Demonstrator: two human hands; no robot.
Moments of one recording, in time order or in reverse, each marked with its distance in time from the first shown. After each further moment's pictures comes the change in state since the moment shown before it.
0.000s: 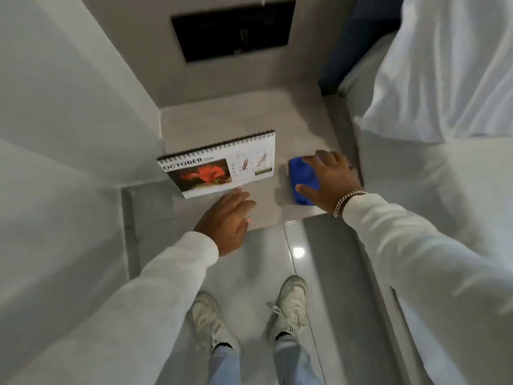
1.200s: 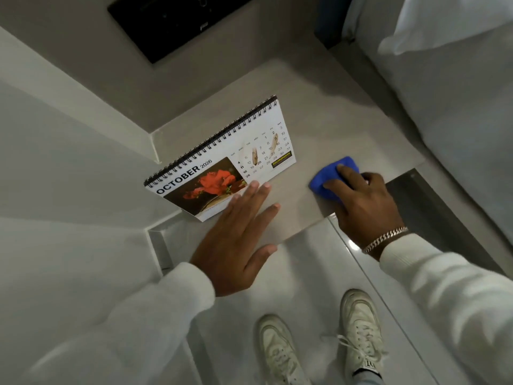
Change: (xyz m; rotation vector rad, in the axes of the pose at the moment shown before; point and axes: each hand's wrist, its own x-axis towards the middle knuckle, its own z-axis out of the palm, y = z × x) left_hand 0.000 -0.049 -0.003 0.247 -0.018 0.451; right_hand -0.037 -0.020 0.117 0.051 0.304 0.089
